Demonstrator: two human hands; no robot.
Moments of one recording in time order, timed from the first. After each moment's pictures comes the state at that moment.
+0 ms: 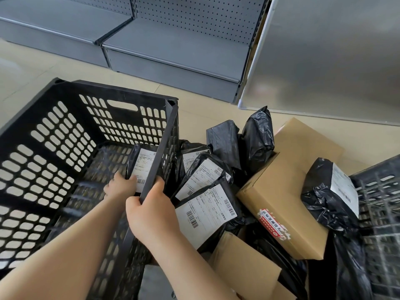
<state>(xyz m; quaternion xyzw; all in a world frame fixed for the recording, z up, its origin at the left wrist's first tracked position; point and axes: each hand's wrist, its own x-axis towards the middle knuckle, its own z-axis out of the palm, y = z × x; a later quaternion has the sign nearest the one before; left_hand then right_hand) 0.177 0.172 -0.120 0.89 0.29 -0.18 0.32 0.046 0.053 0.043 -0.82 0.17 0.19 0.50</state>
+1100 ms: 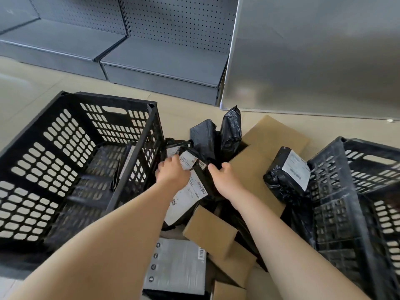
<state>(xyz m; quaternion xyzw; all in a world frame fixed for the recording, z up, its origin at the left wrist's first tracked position) 0.072 -0.013 0.015 0.96 -0.01 -0.20 0.17 -0.001 -0.157 0.057 -0.79 0.30 0.16 0.51</state>
